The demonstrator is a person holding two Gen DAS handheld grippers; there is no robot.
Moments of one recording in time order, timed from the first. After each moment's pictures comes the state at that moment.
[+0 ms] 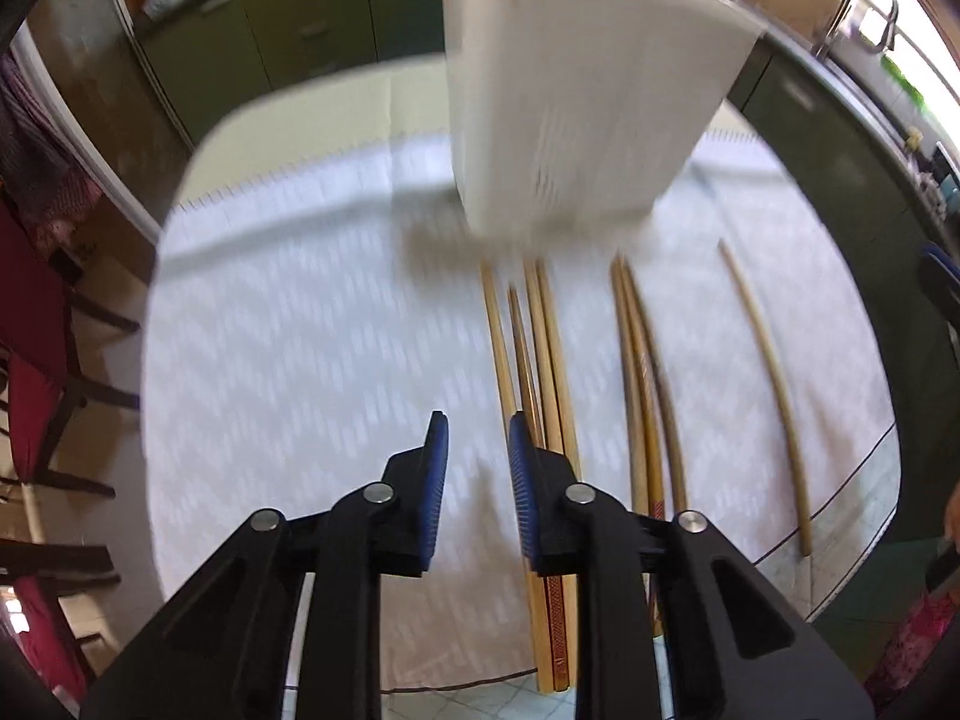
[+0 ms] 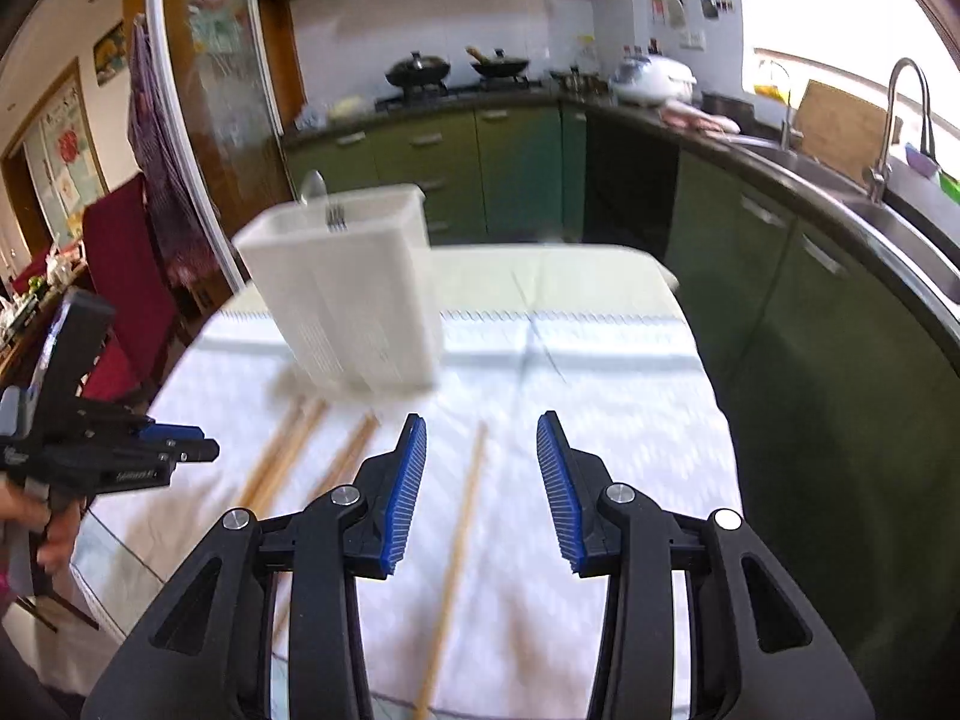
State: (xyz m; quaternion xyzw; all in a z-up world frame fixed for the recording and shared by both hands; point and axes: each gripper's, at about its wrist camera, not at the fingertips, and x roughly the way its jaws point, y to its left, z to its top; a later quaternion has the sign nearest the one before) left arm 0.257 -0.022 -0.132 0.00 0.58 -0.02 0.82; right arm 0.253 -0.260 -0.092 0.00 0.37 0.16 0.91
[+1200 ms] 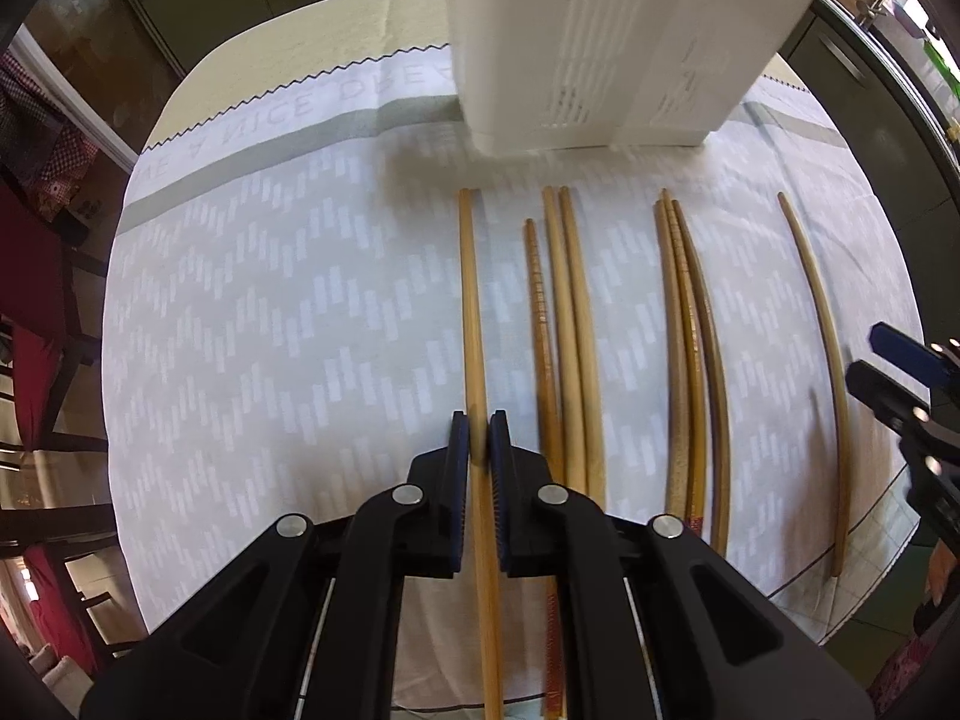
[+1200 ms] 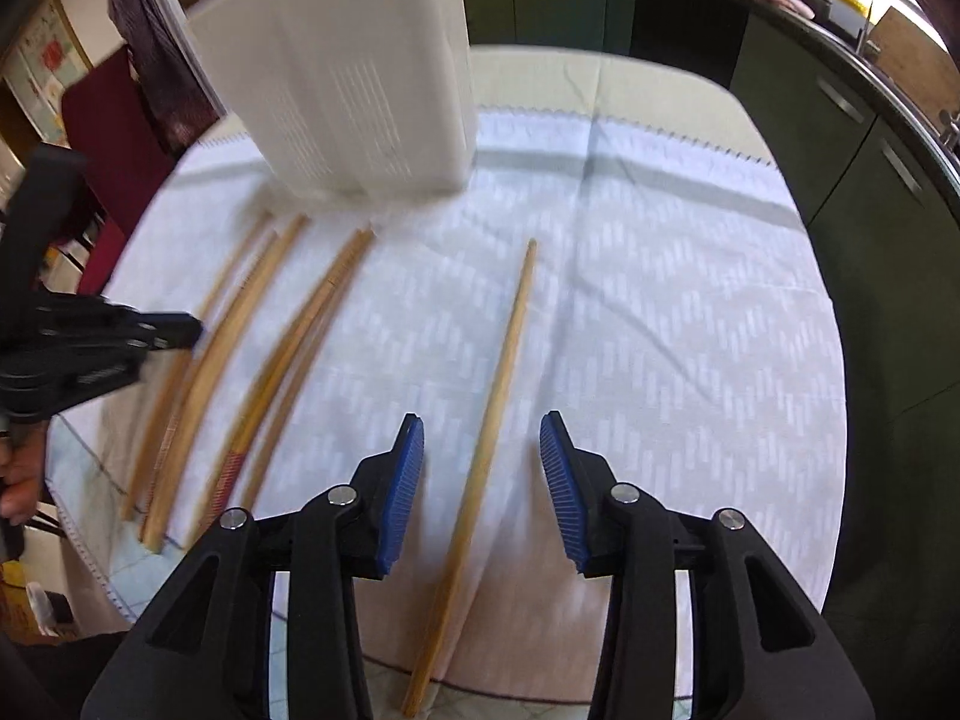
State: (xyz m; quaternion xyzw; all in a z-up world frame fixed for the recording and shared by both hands) left arm 0.281 -0.033 -0.169 0.01 0.62 0.00 0.78; right arm 0.299 -0.210 -0.175 -0.06 0.55 0.19 0.81
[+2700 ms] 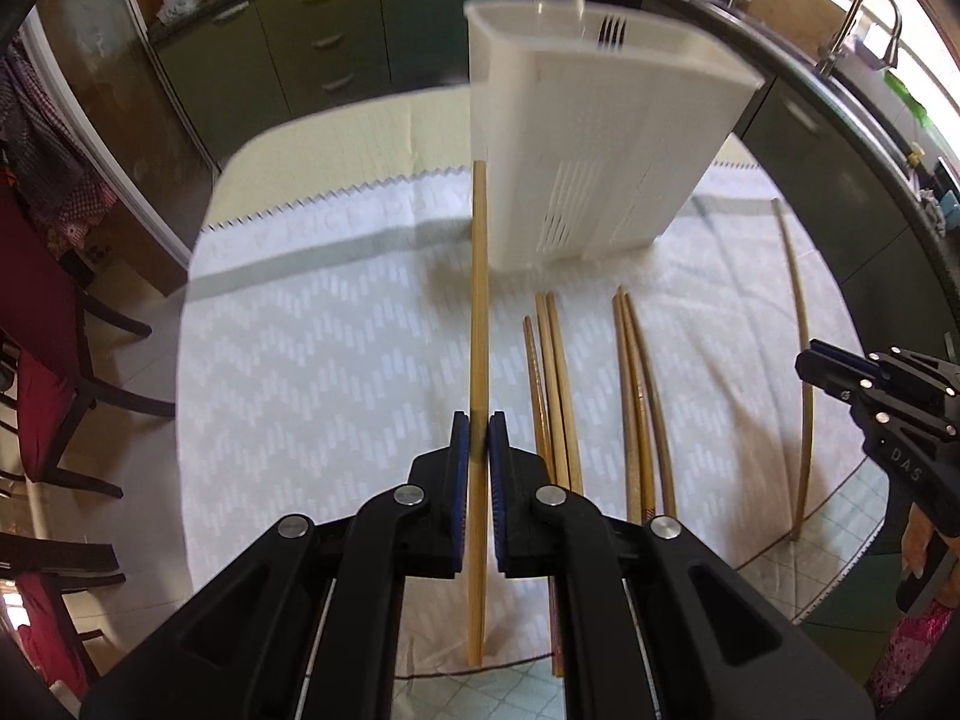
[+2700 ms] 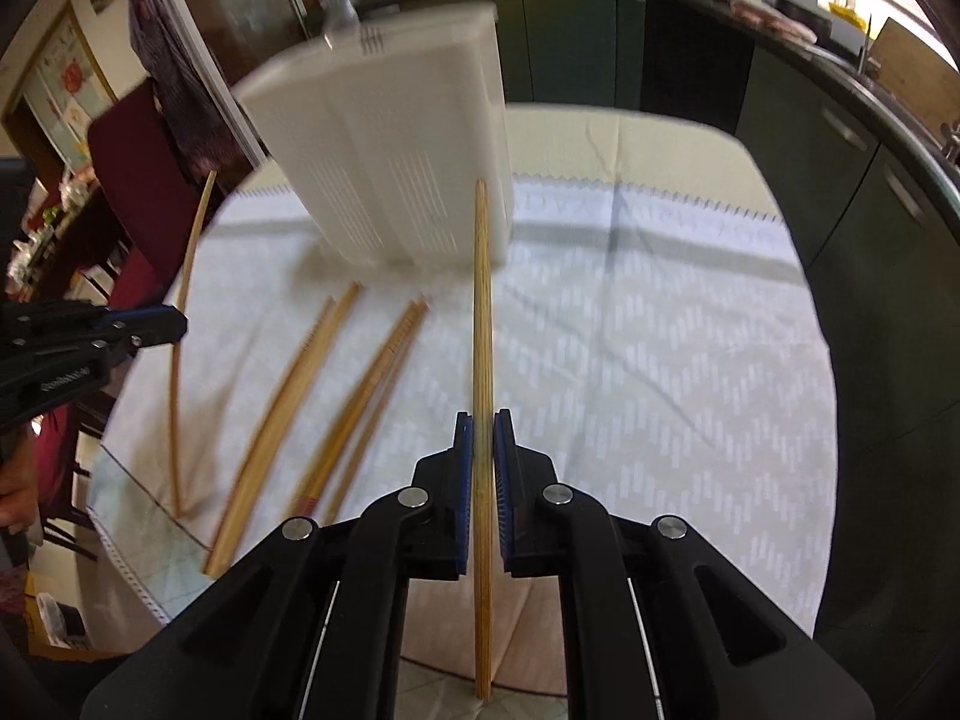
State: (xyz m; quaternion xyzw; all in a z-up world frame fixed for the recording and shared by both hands) left arm 0.250 -0.017 -0.089 0.00 0.55 -0.01 0.84; right arm 0.292 -0.195 -0.117 -0.02 0.50 0.22 0.84
